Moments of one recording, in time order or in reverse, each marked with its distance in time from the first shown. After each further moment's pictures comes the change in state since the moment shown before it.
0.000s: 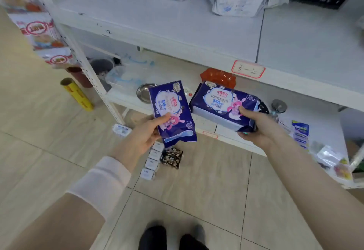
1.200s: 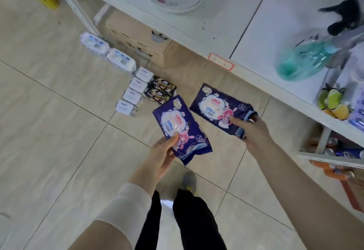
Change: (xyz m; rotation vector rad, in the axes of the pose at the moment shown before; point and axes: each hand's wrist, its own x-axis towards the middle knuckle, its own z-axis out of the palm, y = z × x) left_hand 0.127 -0.397 0.001 -0.517 0.183 -0.405; right_hand 0.242 0.283 -0.121 -0.230 0.033 0.108
